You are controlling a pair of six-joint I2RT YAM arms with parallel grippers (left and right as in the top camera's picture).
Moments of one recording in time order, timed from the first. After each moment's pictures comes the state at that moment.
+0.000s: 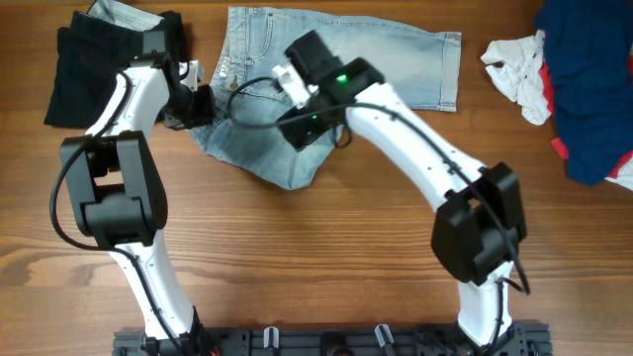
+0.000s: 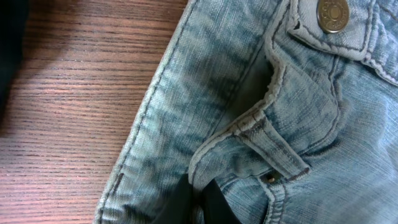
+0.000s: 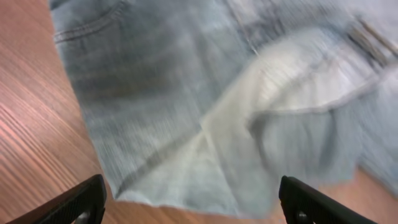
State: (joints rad) left arm 0.07 2.19 1.65 -0.86 0.21 -0.09; right arm 0.60 2.09 1.85 -0.96 -0.10 -0.09
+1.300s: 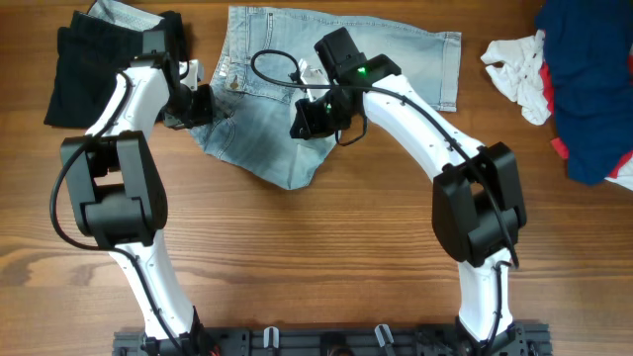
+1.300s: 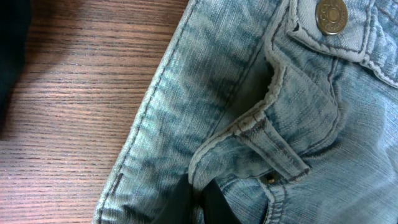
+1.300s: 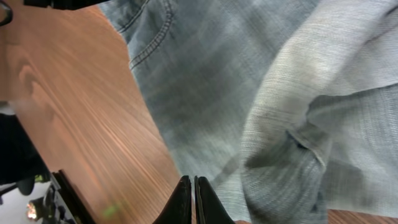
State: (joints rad) left arm 0.07 2.19 1.65 -0.86 0.21 -0.09; right arm 0.50 2.16 1.78 -0.85 -0.56 0.17
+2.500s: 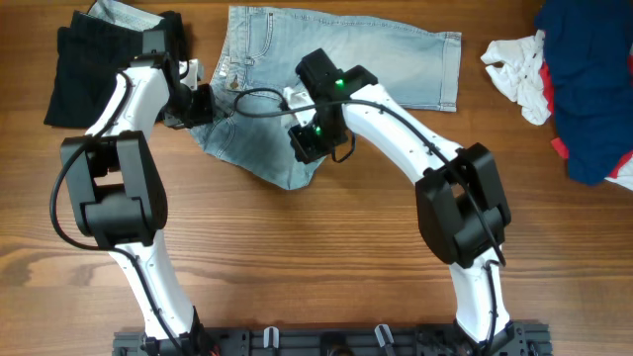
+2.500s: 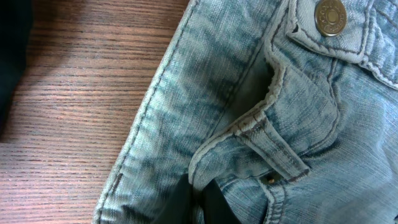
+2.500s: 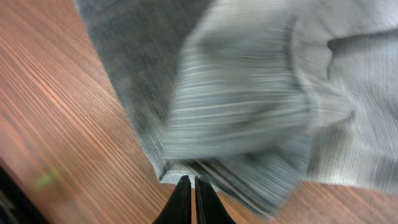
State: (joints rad) left arm 0.07 2.19 1.65 -0.85 0.21 -0.09; right arm 0.58 2.20 1.79 -0.99 -0.39 -0.01
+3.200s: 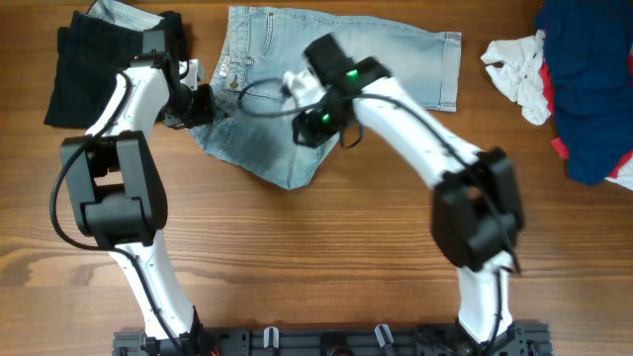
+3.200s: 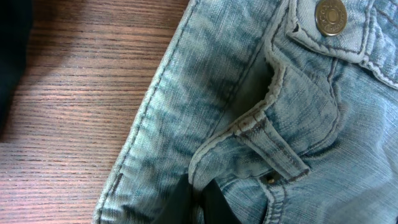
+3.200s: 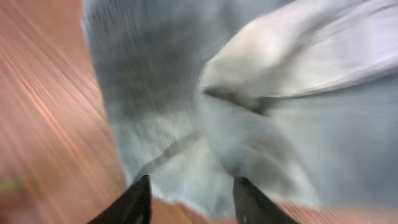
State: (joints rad) left arm 0.07 2.19 1.65 -0.85 0.21 -0.09; right arm 0.53 2.12 1.81 -0.93 -0.35 -0.15
